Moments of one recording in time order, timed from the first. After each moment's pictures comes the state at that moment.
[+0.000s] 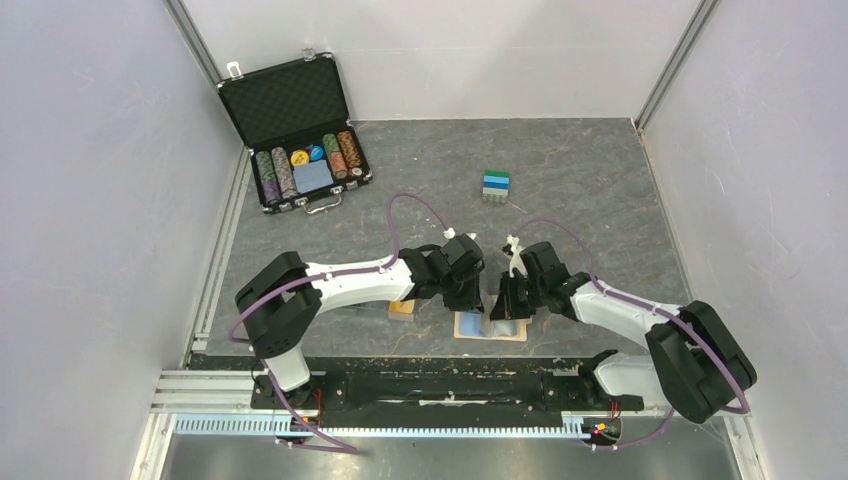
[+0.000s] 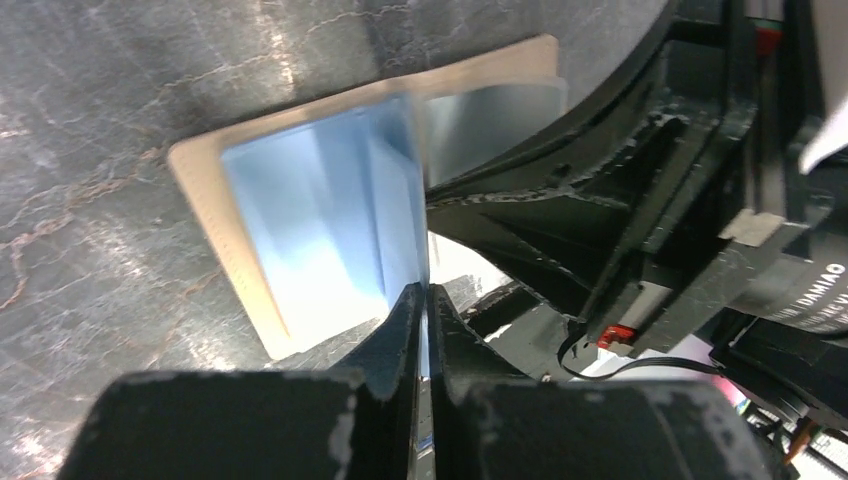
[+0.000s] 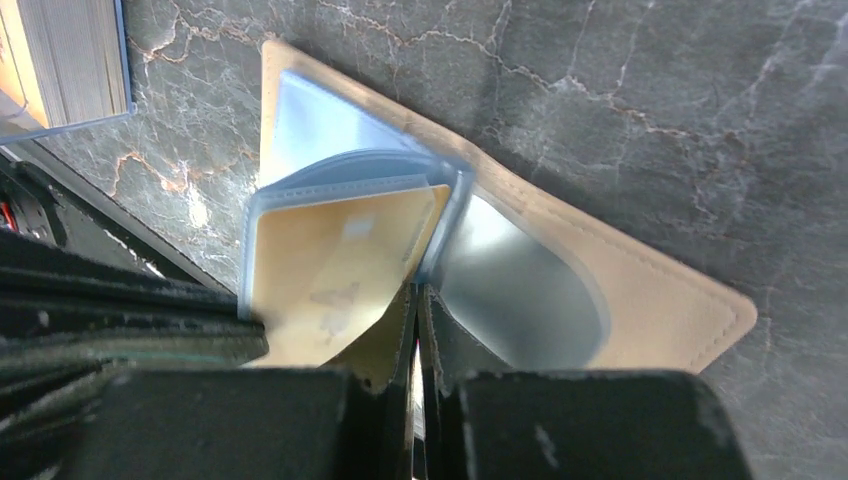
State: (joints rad) left arm -1.05 1.73 1.09 -0.29 0.10 -0.95; right arm 0.52 1.27 0.44 -0.16 -0.40 0.47
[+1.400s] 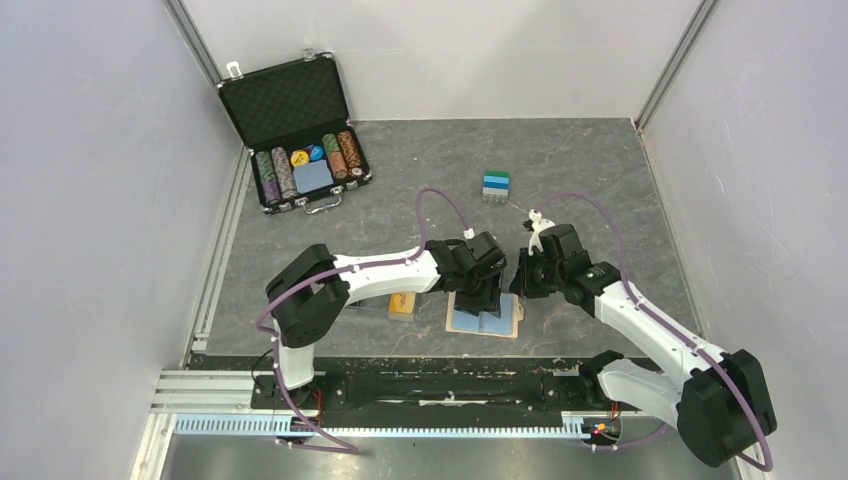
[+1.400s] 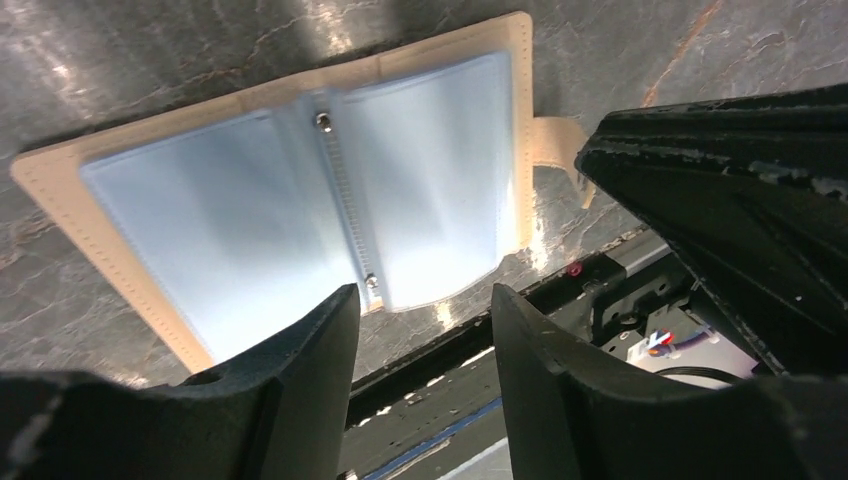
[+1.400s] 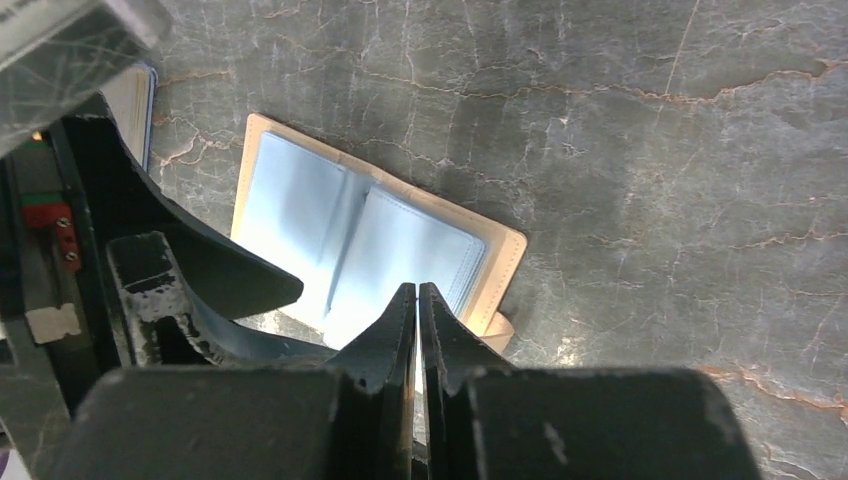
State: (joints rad) left arm -1.08 1.89 1.32 -0.49 0.12 -0.88; right arm 0.45 1.05 0.60 -0.43 -0.17 0.38
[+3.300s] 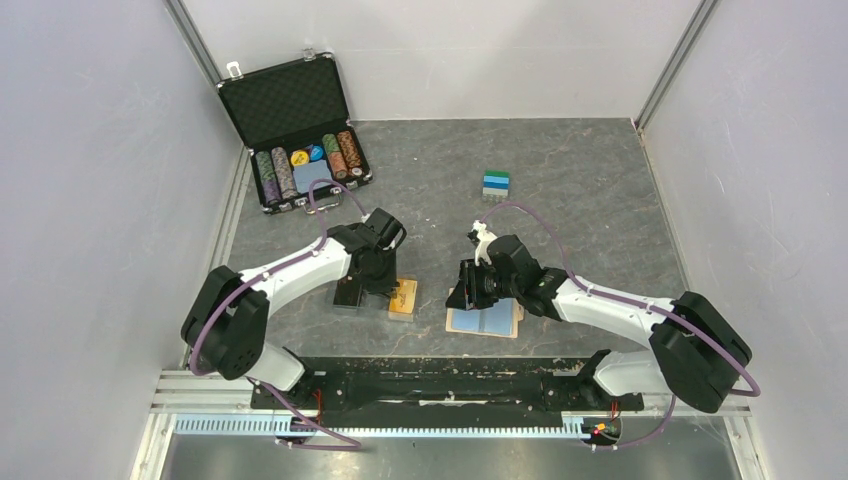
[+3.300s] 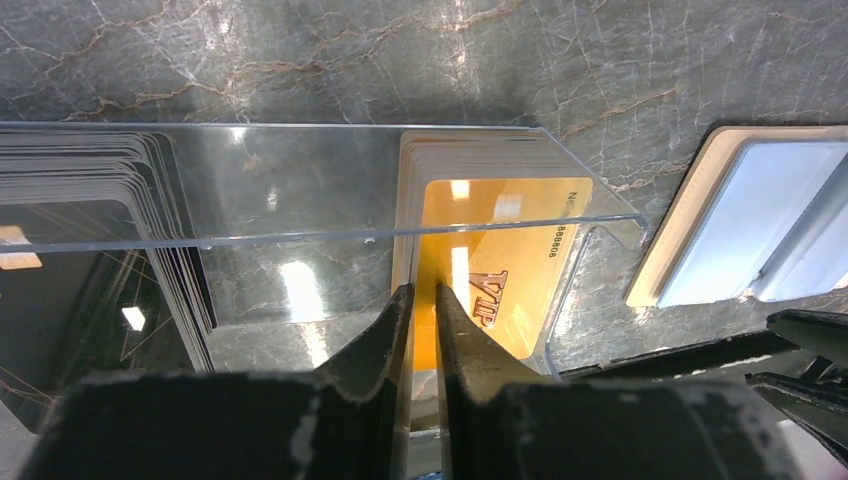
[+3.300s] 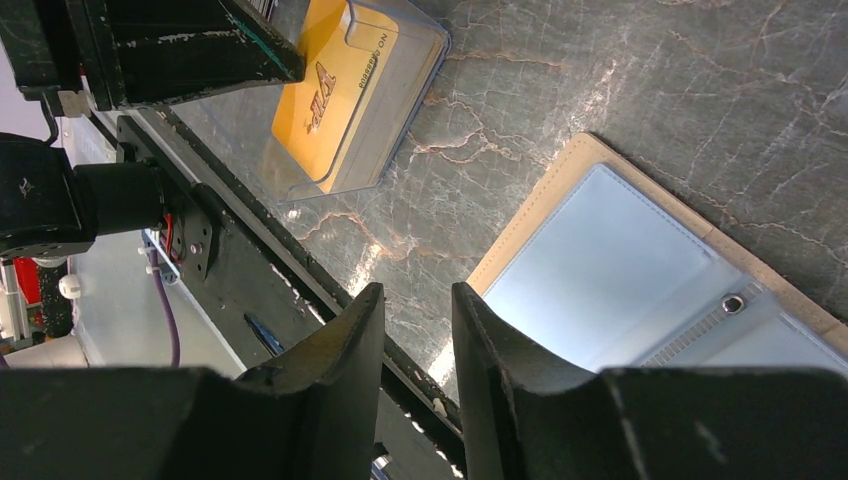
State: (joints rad) left arm -0.64 1.48 0.92 -0.68 0.03 -0.64; right arm 0.77 1.30 0.59 0.01 -0.31 0.64
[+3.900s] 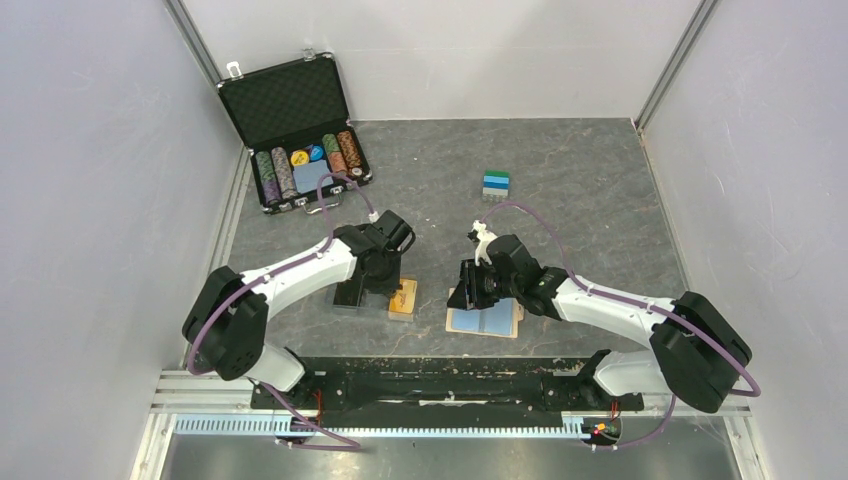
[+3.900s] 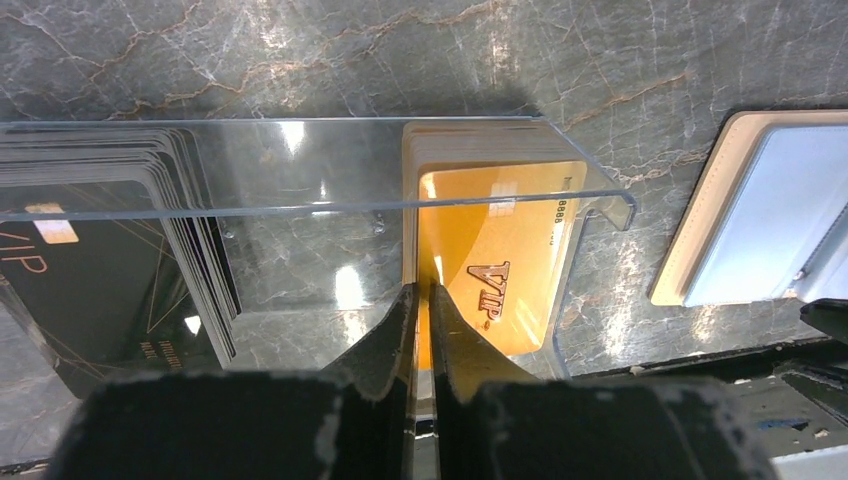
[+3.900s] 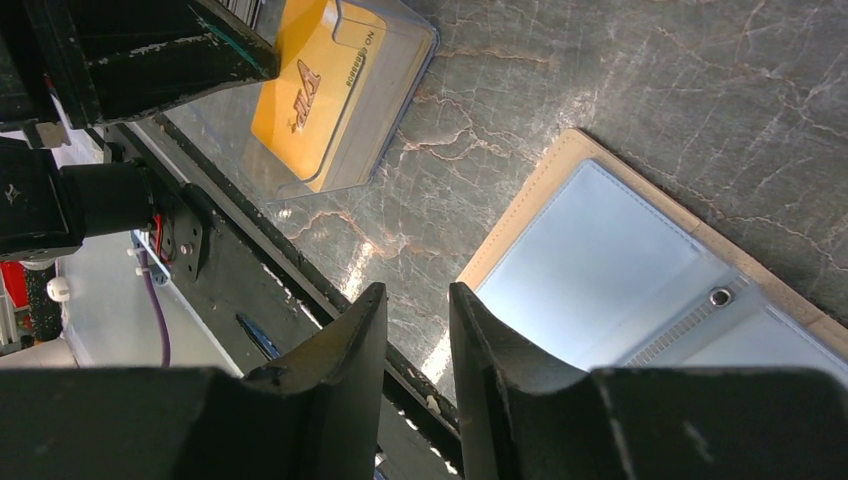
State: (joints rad) left arm -0.70 1.48 0.96 -0.73 -0.06 -0.62; right arm 0.77 1.30 0.60 -0.01 -0.30 0.63
